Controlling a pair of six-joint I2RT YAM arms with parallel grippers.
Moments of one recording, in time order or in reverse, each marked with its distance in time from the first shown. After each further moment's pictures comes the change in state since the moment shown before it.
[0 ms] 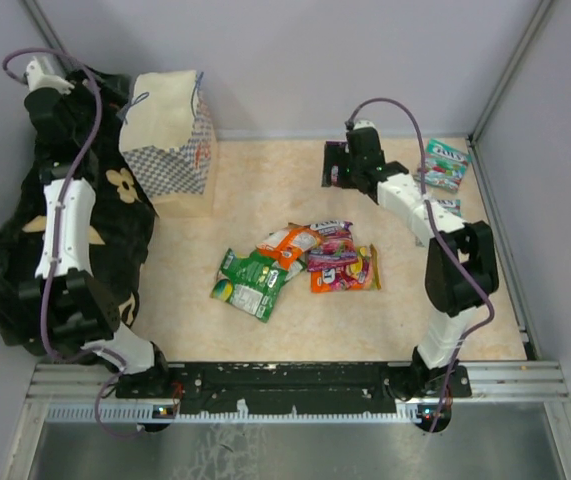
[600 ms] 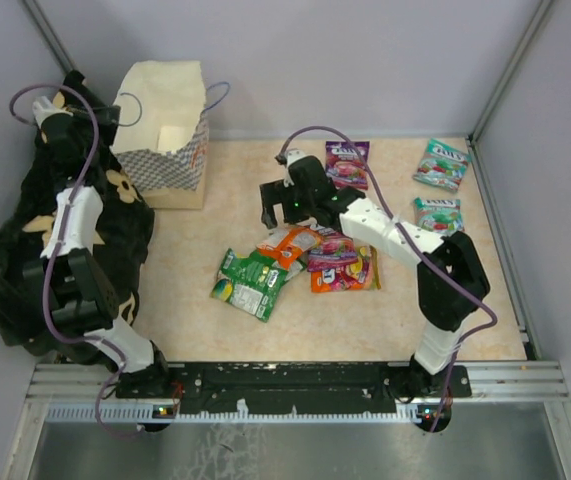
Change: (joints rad) left arm 0.031 0.060 -0.228 0.211 -0.055 -0.285; right arm 0.315 -0.008 0.003 -0.012 -0.114 -0.011
